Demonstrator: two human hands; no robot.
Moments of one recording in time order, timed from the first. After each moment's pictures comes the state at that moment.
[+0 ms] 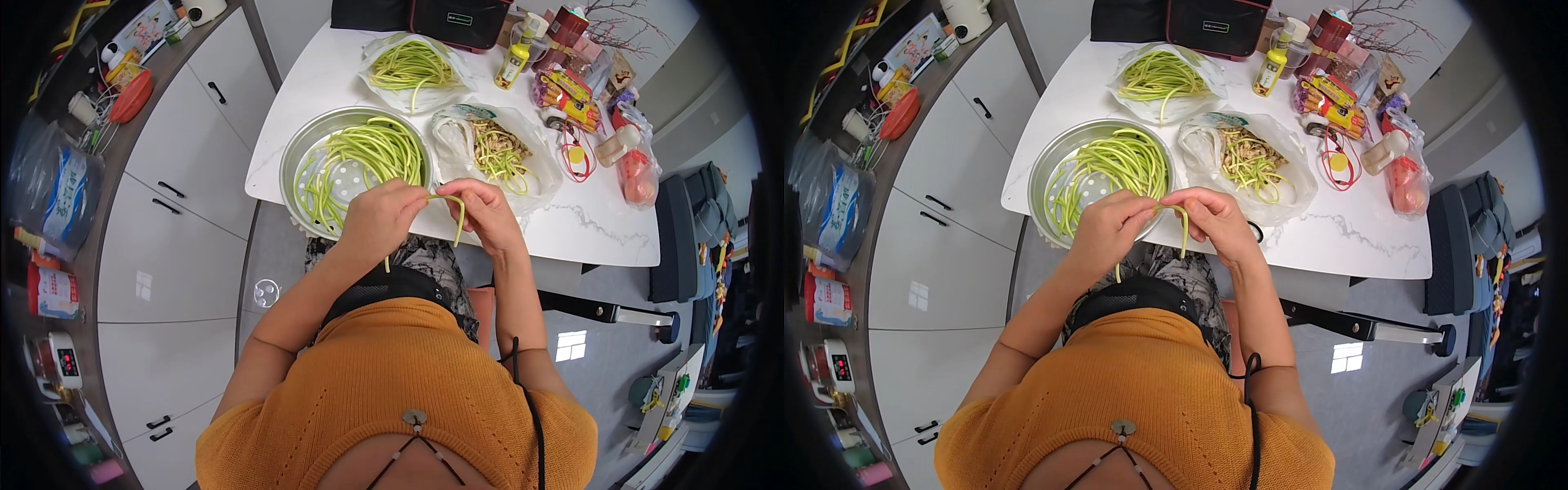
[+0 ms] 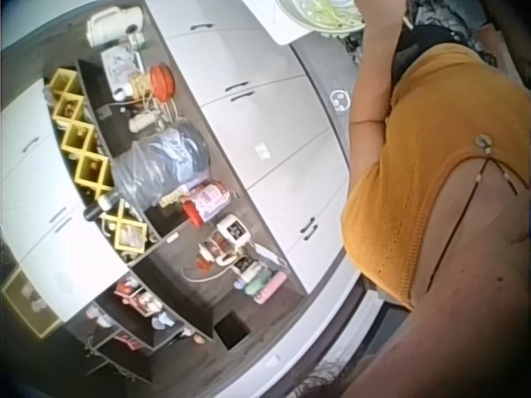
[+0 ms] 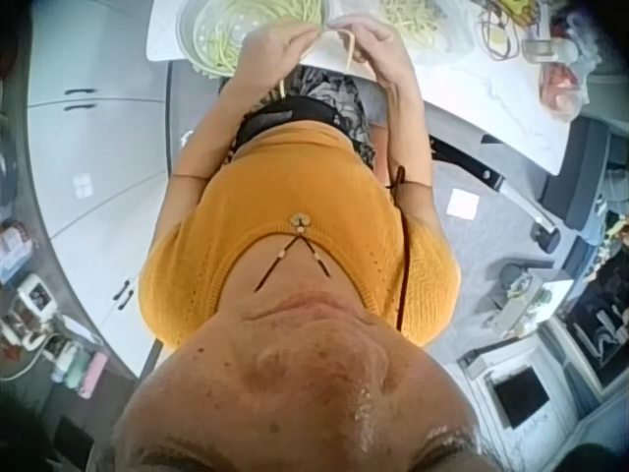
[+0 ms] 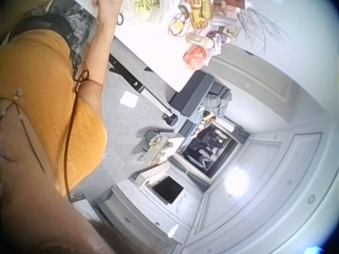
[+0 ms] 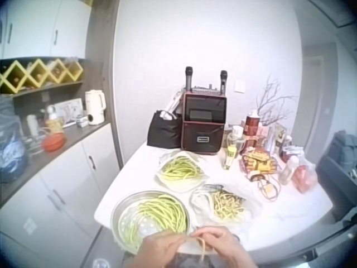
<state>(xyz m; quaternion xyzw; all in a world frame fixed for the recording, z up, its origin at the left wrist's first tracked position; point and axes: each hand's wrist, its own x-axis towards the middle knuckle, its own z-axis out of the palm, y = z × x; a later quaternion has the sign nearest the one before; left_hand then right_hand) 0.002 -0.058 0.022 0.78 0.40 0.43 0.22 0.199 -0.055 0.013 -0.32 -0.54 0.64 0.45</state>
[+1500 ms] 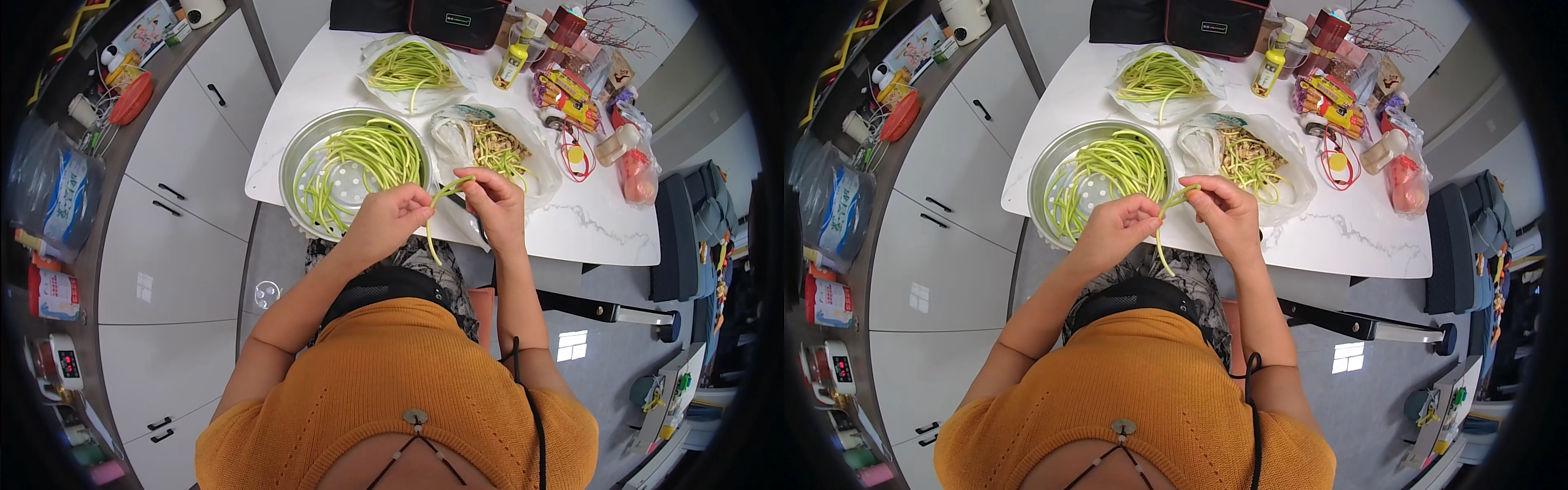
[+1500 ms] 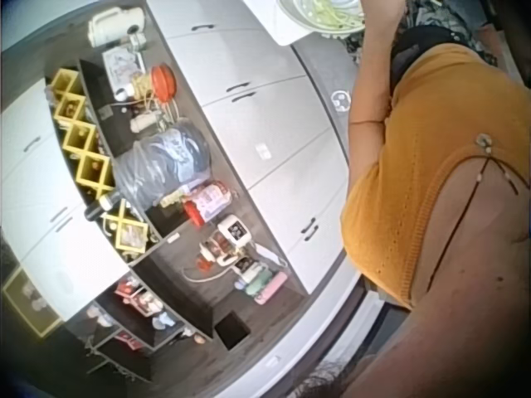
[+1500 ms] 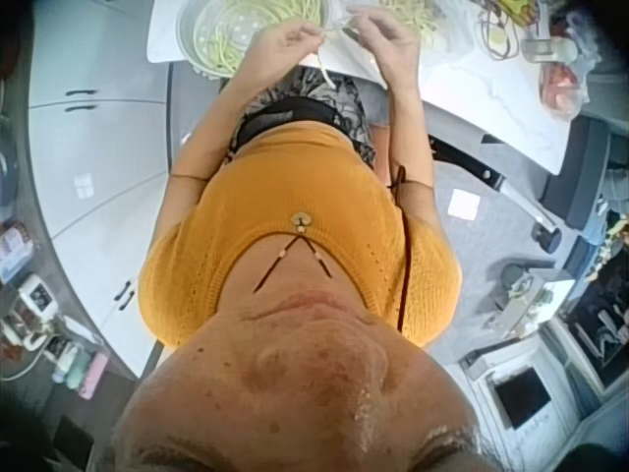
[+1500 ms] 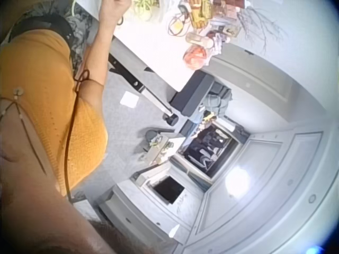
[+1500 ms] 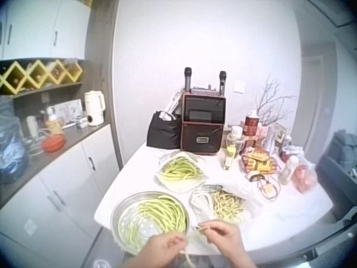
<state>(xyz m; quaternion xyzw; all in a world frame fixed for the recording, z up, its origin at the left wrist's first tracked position) 0.004 -0.057 0.019 0.63 0.38 0.38 0.56 0.194 -0.057 0.019 -0.39 -0.57 0.44 0.56</state>
